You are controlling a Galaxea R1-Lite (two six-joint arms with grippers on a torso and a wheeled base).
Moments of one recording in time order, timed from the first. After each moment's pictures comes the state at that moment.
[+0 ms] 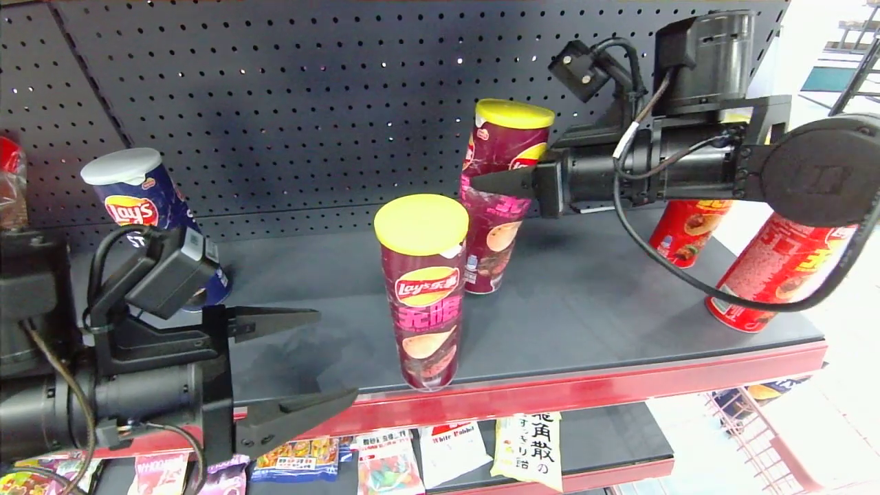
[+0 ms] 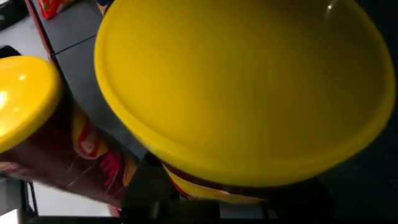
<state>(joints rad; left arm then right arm) -0.41 1.30 -0.52 -0.43 -0.60 0.11 0.53 1.84 -1.53 -0.05 0.49 -0.18</state>
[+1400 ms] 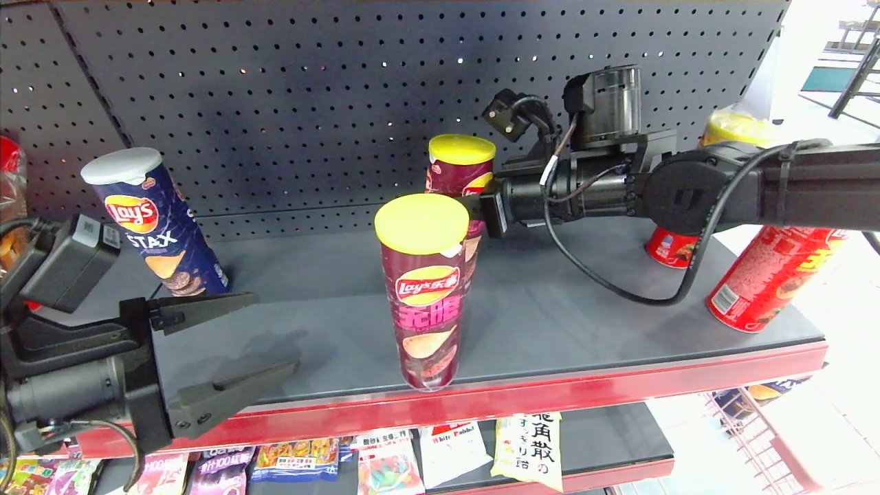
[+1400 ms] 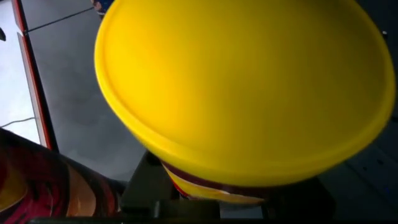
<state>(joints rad) -0.25 1.18 -0.48 -0.43 -0.60 0.11 0.56 2.03 -1.66 -0.05 0.50 -0.26</state>
